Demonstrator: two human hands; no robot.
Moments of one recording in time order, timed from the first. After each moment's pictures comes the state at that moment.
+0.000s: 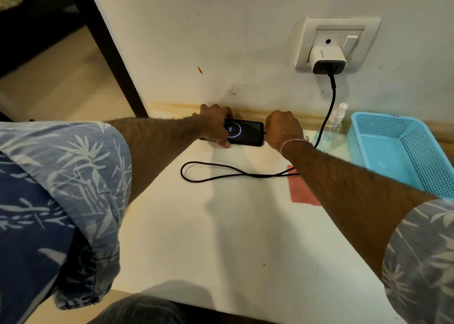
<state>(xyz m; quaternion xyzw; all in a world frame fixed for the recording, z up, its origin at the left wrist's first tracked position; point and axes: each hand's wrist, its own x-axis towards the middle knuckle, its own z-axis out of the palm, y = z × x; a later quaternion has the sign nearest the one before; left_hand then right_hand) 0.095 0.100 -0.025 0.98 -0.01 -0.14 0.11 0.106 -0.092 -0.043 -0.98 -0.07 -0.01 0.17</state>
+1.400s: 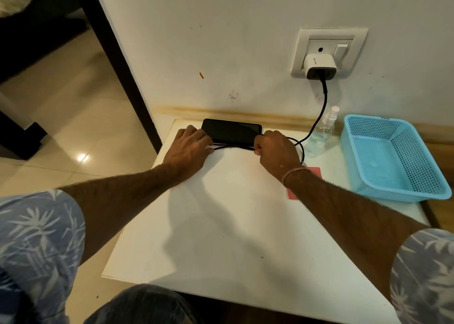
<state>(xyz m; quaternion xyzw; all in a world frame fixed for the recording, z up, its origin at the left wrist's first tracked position) 0.006 0.141 -0.069 0.99 -0.11 0.12 0.05 0.052 -0.098 -0.054 -0.97 -0.23 -0.05 0.10</state>
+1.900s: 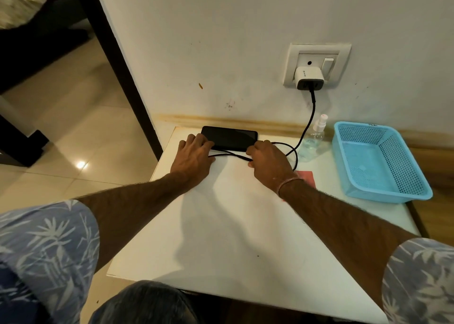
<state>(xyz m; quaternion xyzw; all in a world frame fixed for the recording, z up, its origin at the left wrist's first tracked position) 0.001 0.120 -0.067 0.99 -0.03 0.09 0.07 0.030 -0.096 -0.052 -0.96 -0.27 -0.05 0.07</state>
